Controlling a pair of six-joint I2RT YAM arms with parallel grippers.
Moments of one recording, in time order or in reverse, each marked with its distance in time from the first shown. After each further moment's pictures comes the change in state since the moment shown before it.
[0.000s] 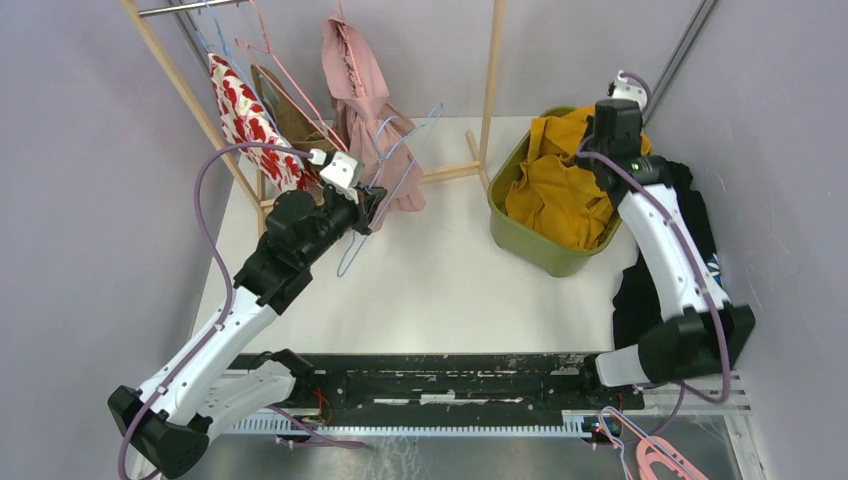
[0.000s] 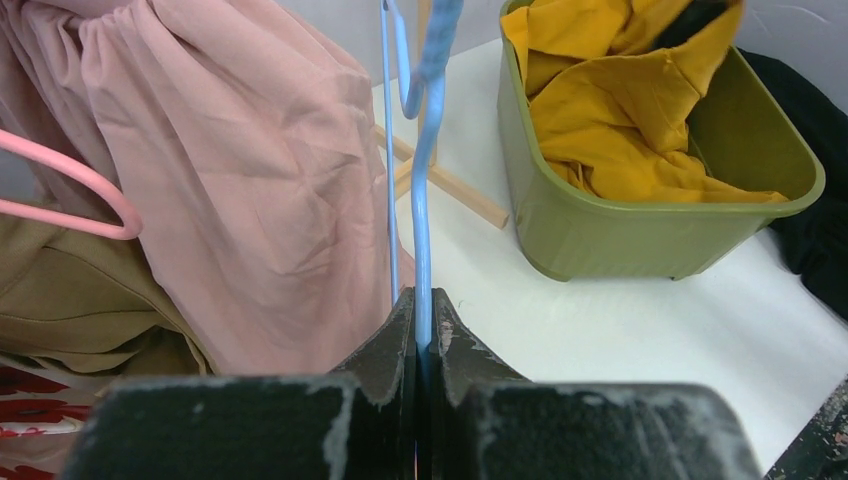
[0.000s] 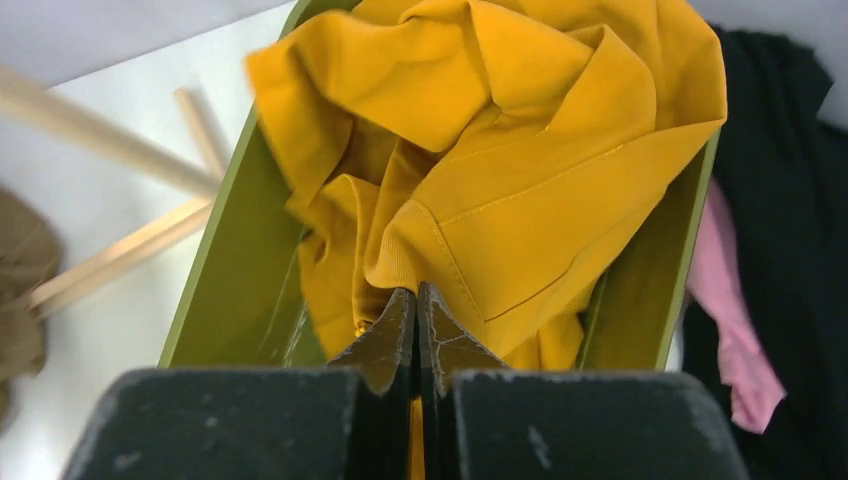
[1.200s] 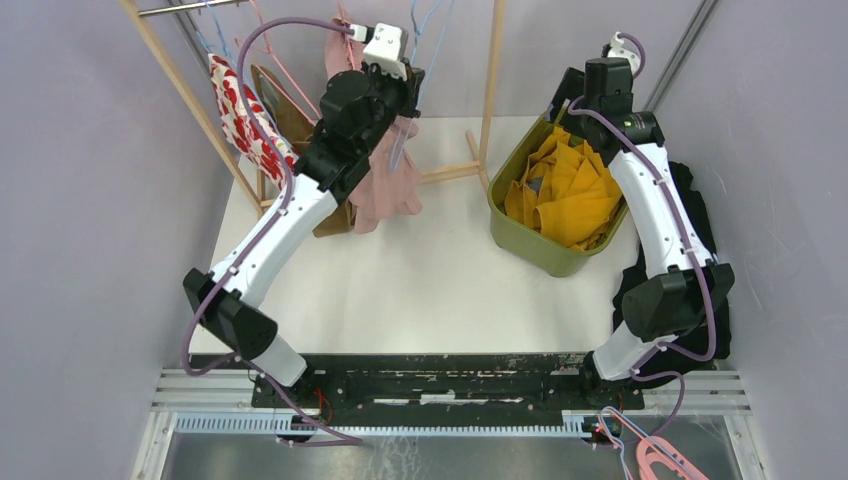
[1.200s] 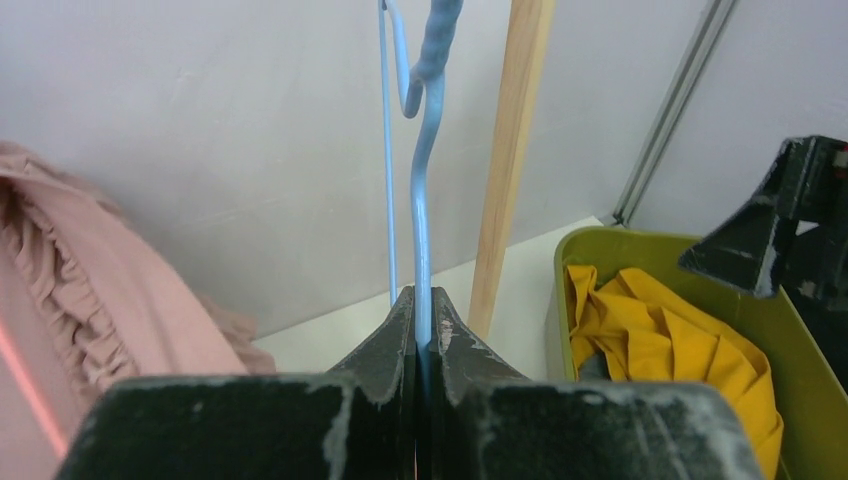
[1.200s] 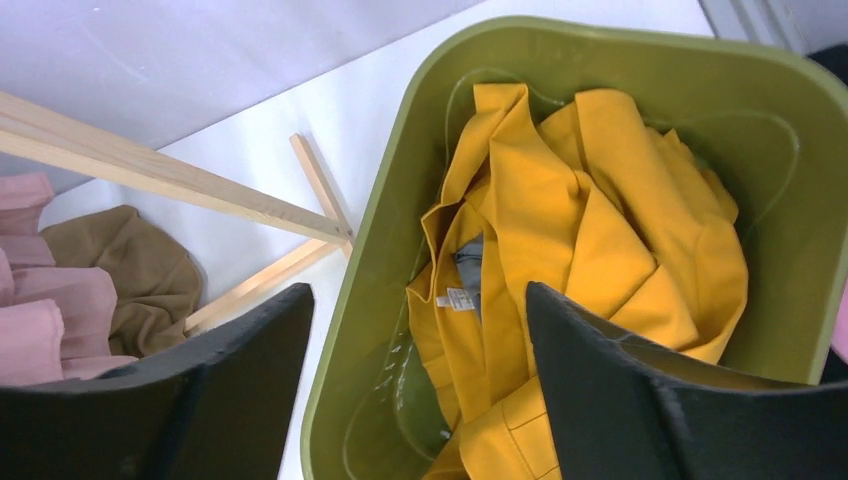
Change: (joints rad) left arm -0.016 0.645 0.765 0.061 -0.174 0.000; right arm 0.047 0.146 0.291 -0.136 -0.084 0.177
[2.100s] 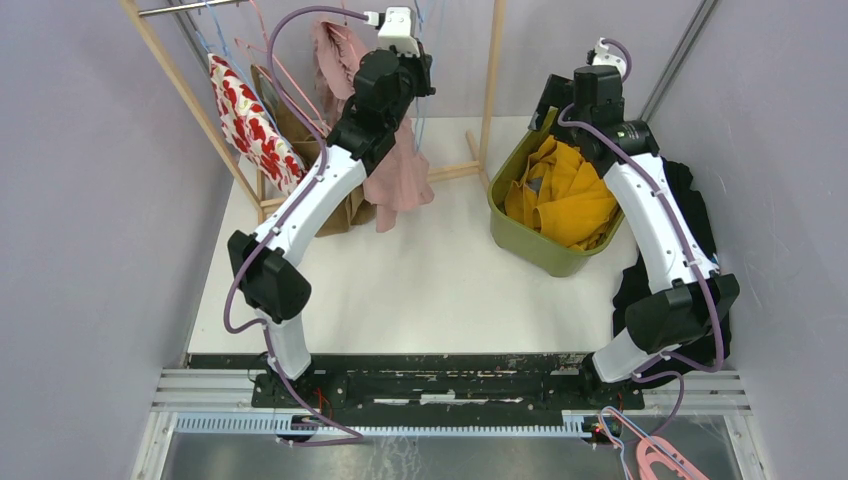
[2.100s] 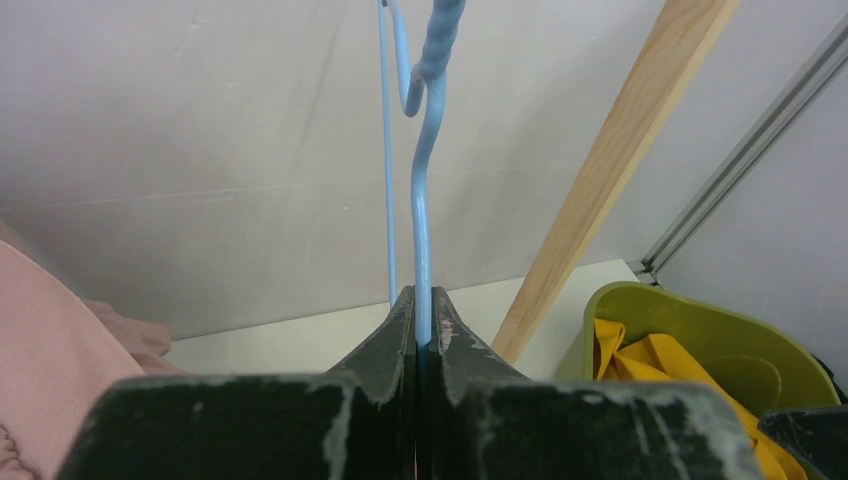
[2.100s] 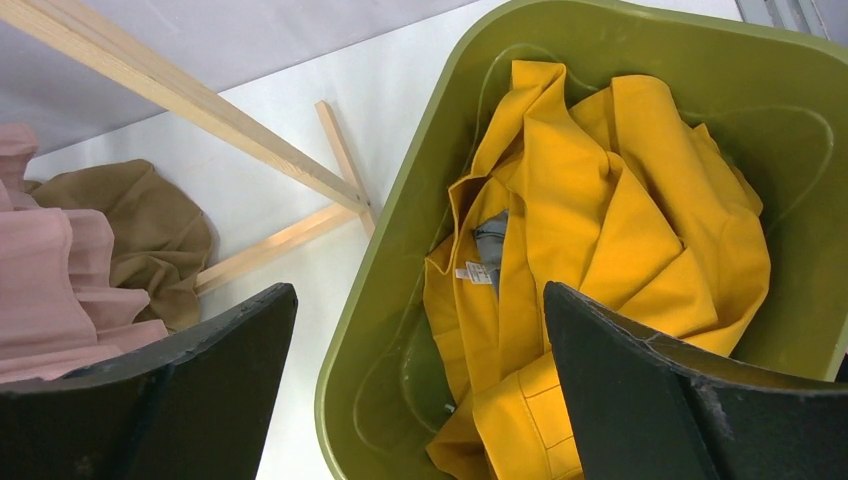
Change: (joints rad) left arm 0.027 0.307 0.272 -0.006 -0.123 -0.135; right arm 0.065 -0.063 -0.045 0.008 0.004 -0.035
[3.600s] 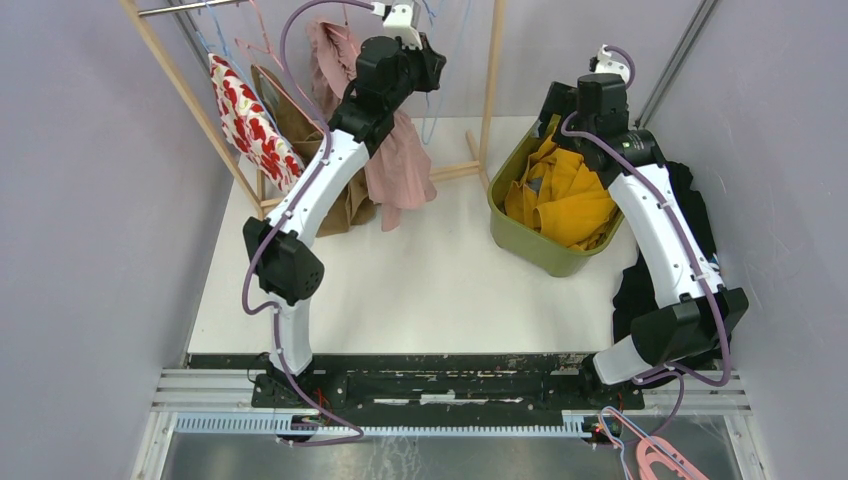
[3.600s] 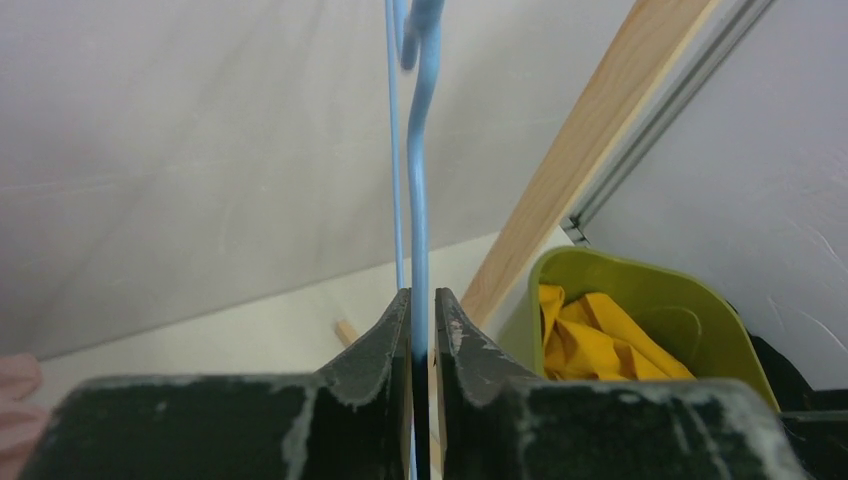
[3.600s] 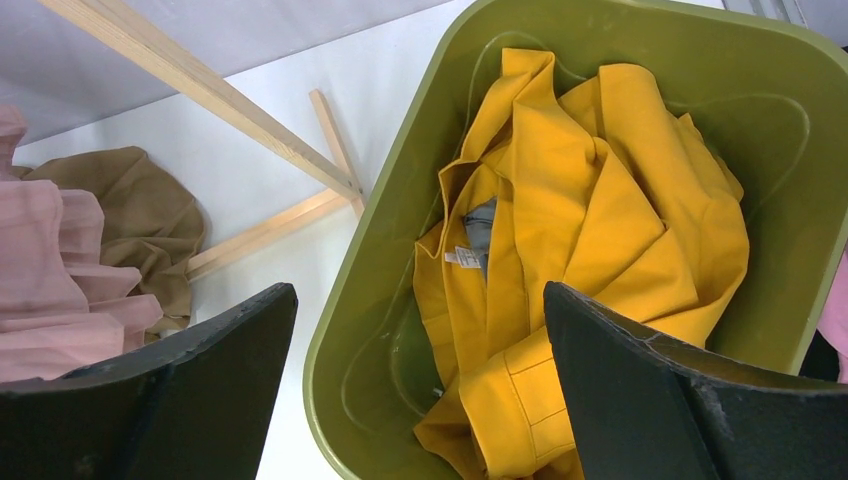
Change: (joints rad) left arm 0.059 0.150 0.195 -0.090 0.249 -0.103; right arm 0.009 -0.070 -0.069 0.007 0.008 -0.018
